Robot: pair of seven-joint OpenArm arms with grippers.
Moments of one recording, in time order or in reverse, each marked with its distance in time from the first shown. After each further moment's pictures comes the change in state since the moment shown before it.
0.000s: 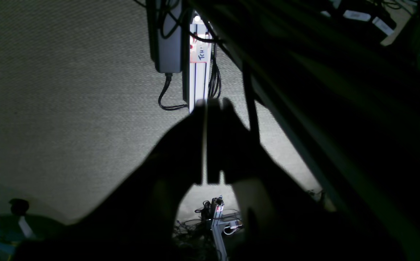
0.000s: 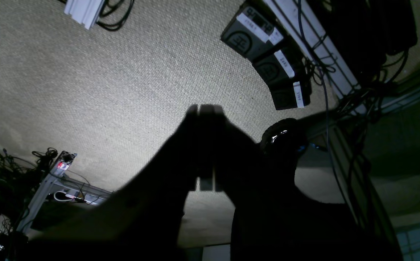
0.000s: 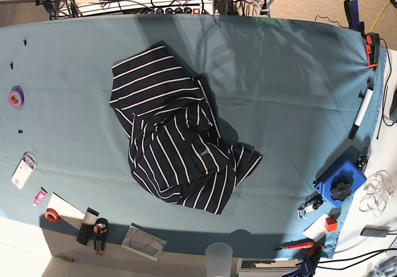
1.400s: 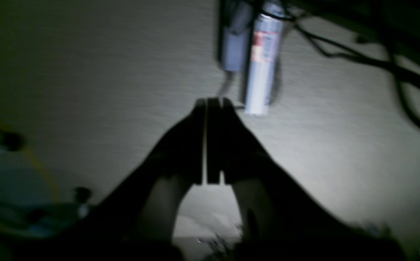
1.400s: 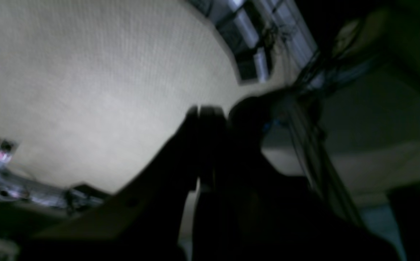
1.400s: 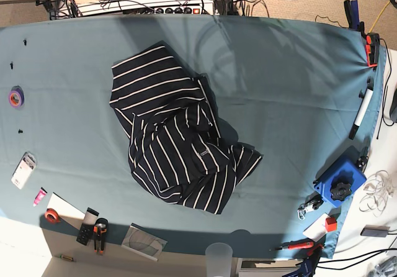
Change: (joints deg) left arm 19.2 -6.1 0.0 27.6 -0.5 -0.4 1.0; right arm -17.0 19.3 0.0 31.2 0.0 0.0 -5.3
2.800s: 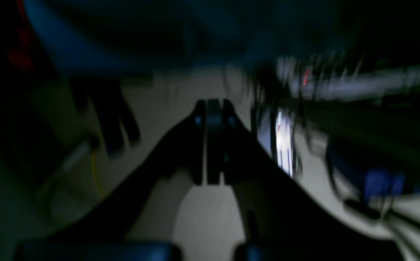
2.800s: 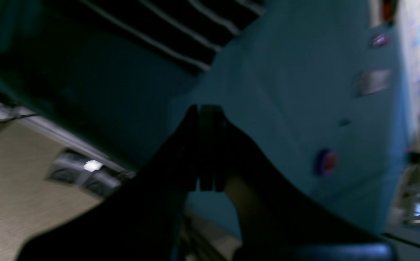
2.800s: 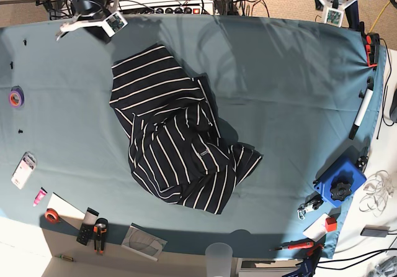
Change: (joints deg) left arm 34.6 -4.2 0.1 89.0 -17.1 3.0 24.7; right arm -29.5 17.4 23.0 80.2 -11.8 -14.3 -13.1
